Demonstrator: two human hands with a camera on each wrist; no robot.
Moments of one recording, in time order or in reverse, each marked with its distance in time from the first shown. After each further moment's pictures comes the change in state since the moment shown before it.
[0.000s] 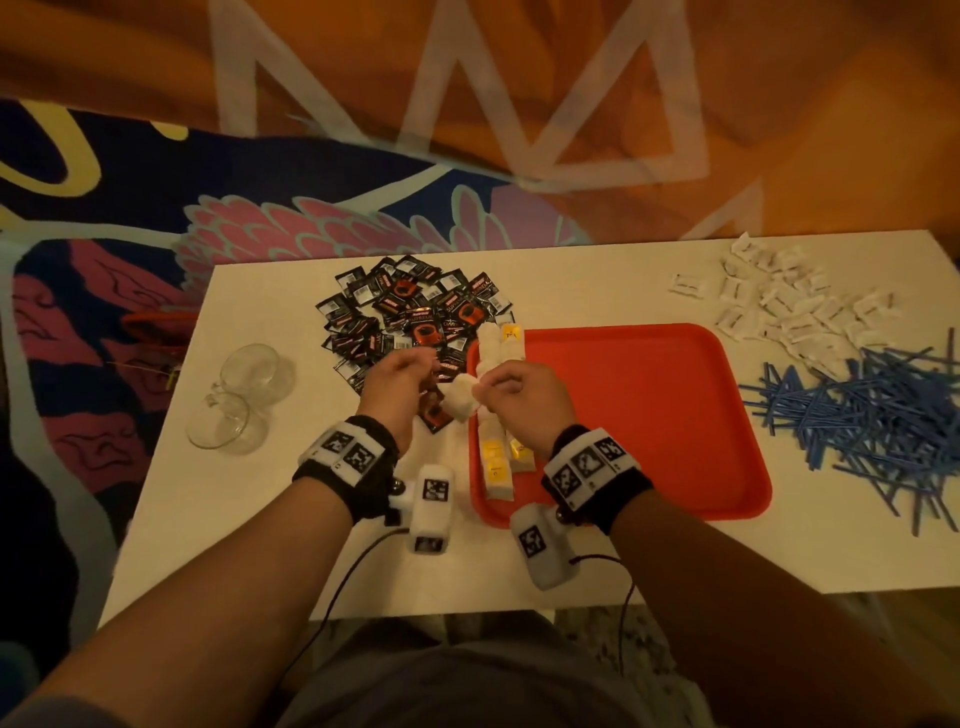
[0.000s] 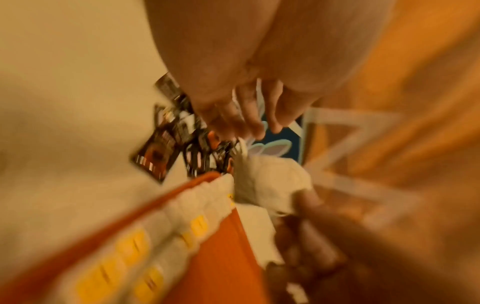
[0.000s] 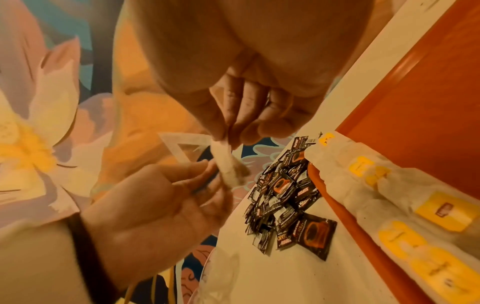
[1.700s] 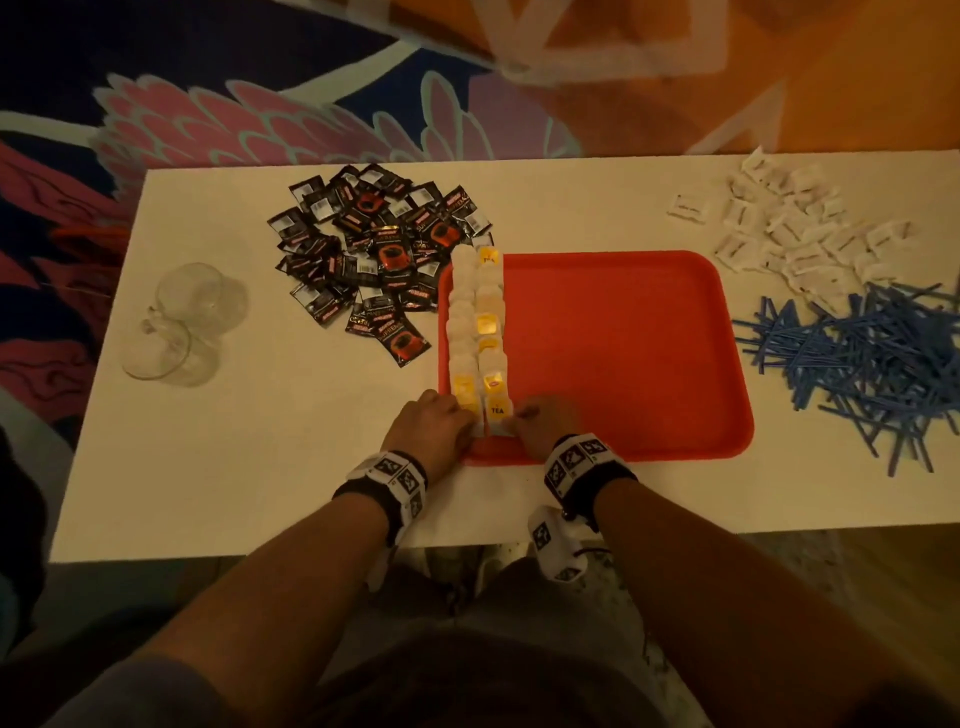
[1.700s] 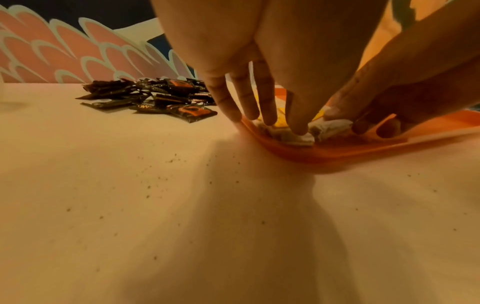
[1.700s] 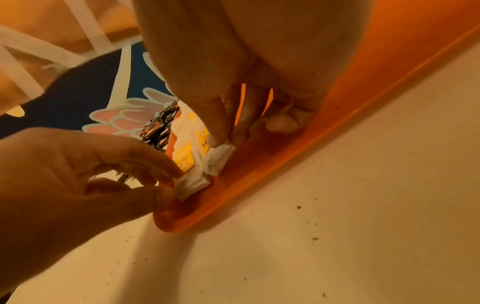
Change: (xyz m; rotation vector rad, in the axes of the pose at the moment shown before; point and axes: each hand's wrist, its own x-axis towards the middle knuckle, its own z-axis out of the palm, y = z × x) left_hand -0.007 -0.147 0.025 1.537 -0.465 0.569; right_hand -0.020 0.133 -0.011 -0.454 -0.174 0.401
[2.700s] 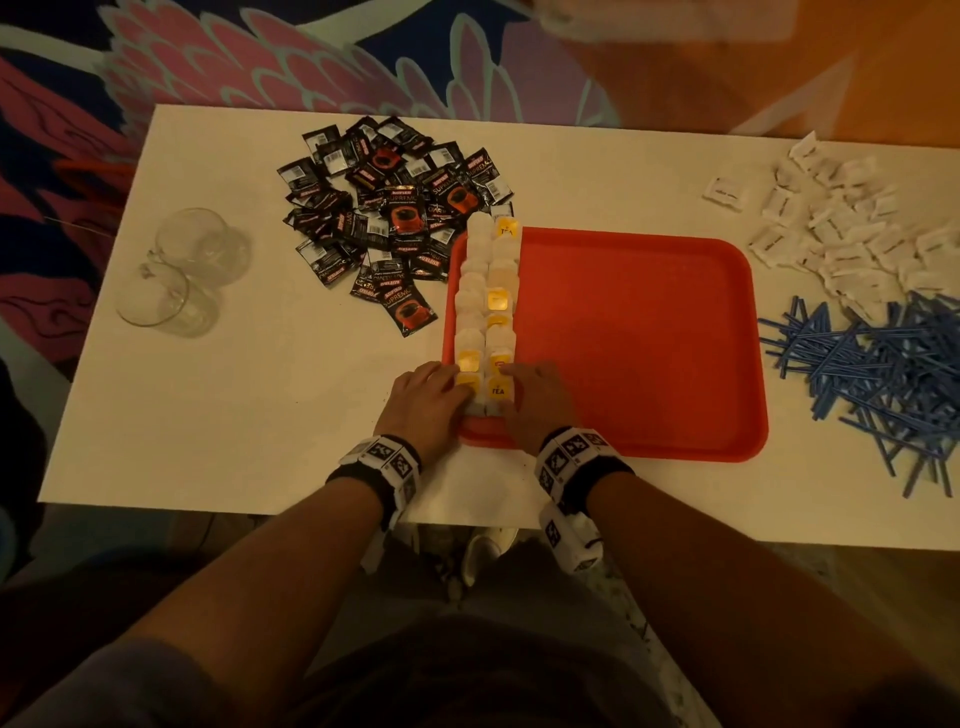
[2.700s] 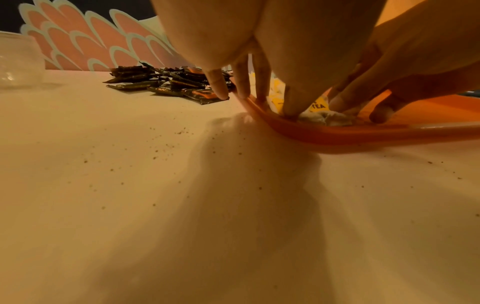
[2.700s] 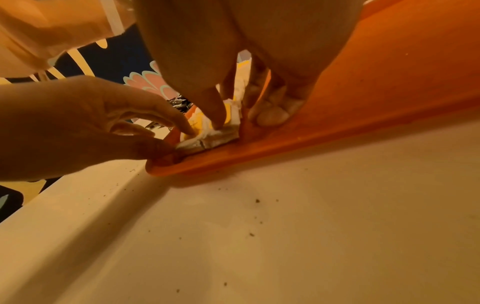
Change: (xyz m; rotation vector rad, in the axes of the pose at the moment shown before) left_hand -0.007 -0.003 0.019 -0.084 0.137 -0.043; right_hand -0.006 -0.007 0.002 -0.189 -0.010 -0.261
